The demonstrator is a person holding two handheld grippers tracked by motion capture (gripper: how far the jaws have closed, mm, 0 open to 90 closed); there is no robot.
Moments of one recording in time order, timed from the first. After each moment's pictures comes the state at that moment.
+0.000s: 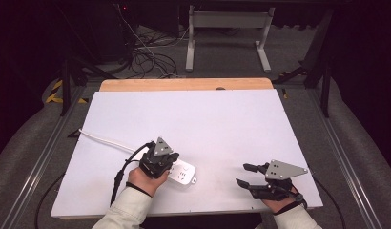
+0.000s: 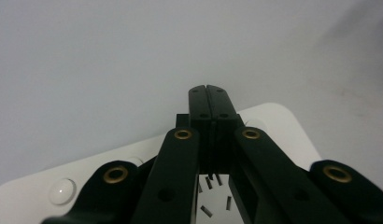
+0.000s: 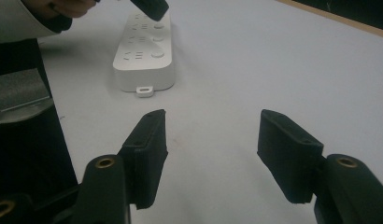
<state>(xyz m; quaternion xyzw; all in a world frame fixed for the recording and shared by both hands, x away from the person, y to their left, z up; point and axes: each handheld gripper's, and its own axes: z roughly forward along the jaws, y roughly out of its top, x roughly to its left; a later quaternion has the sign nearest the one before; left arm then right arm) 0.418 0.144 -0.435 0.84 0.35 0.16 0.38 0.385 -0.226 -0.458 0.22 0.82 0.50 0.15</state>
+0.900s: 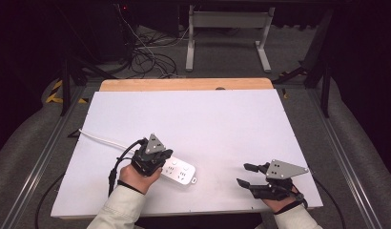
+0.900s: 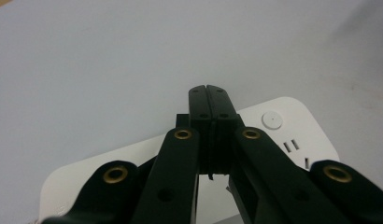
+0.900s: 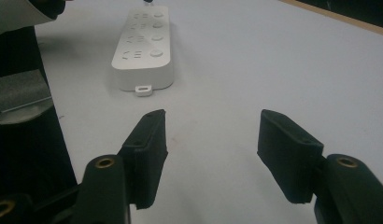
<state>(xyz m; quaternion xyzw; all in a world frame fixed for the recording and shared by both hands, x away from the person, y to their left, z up) 0.418 0.160 -0.425 0.84 0.35 0.19 0.36 0.386 -0.228 -0.458 0.22 0.82 0.50 0.15</state>
